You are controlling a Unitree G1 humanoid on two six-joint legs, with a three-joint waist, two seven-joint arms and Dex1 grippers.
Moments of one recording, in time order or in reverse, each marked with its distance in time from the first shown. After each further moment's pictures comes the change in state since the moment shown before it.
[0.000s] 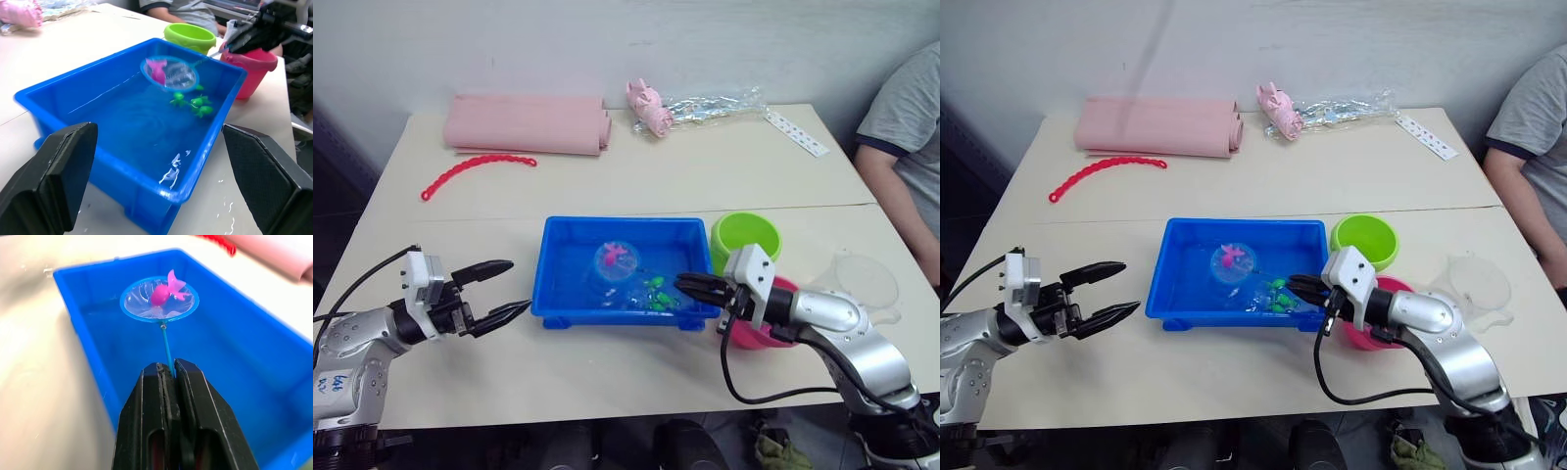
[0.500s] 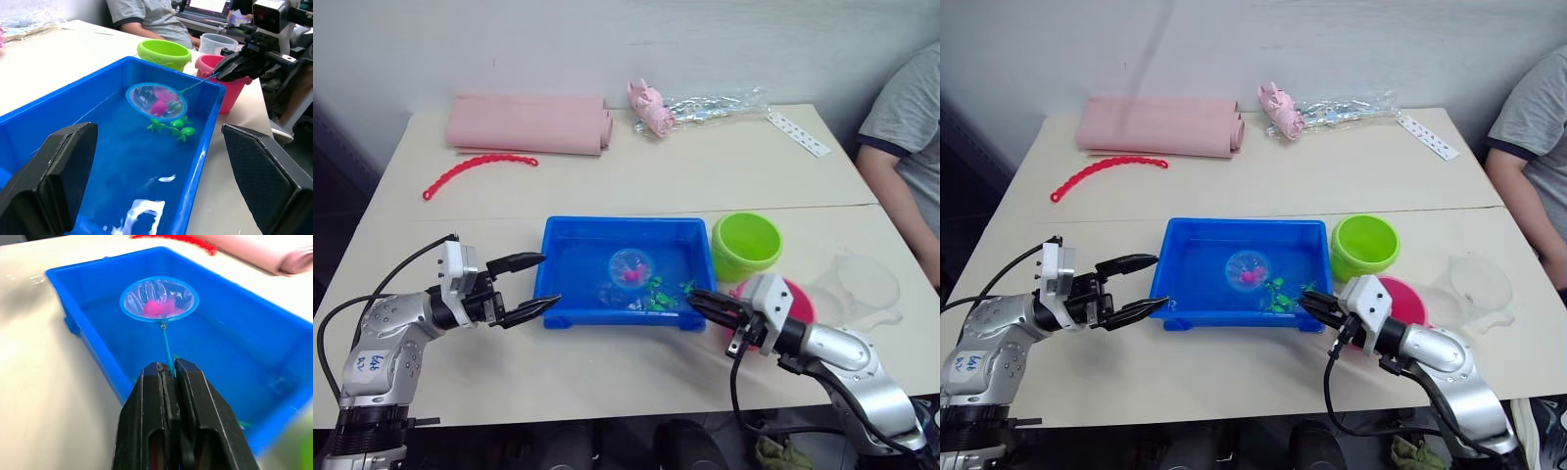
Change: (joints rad) left arm -0.123 -0.040 -0.125 0.044 0.011 -0.014 -0.024; right arm 0.187 0.052 -0.105 -0.054 0.011 -0.138 -0.048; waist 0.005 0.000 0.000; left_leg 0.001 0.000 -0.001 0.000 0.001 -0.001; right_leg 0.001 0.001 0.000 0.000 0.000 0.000
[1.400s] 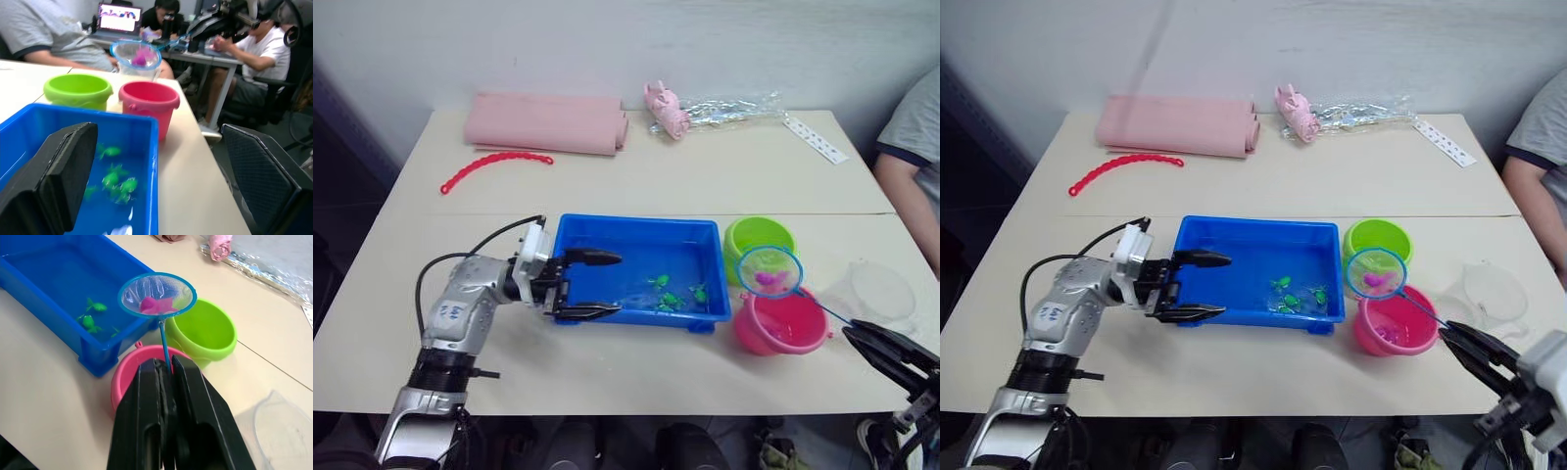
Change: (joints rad) left arm -0.318 -0.199 -0.296 0.114 0.039 -0.007 -0.166; right arm 0.764 0.077 -0.907 -0.393 0.241 0.024 0.071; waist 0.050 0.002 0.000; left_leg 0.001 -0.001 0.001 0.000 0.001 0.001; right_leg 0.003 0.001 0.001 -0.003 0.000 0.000
